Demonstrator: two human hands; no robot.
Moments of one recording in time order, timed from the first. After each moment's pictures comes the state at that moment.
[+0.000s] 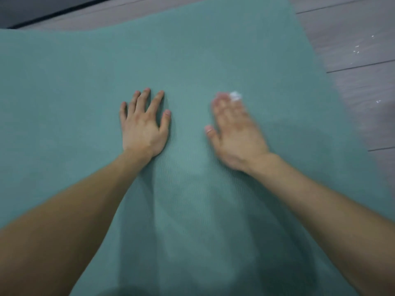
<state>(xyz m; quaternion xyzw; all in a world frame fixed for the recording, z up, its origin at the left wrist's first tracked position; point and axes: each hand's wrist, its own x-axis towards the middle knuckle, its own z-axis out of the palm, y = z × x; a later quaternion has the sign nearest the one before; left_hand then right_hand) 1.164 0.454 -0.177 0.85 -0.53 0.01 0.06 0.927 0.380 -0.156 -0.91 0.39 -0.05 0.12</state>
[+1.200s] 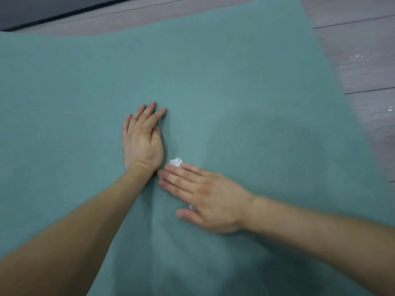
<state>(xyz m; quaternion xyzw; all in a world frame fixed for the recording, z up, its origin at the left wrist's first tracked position) 1.184 0.455 -0.189 0.83 -0.50 -0.03 0.24 0.948 0.436 -0.154 -0.99 0.00 0.01 0.15</state>
